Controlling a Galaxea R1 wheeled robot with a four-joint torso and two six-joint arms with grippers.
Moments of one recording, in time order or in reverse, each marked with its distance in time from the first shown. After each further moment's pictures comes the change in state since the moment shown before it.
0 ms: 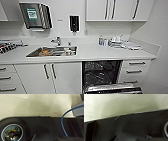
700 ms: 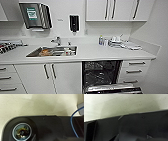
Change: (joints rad) left arm 0.000 0.051 -0.131 0.000 0.001 0.000; right arm 0.003 0.088 -0.107 0.000 -0.003 -0.001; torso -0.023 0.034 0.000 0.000
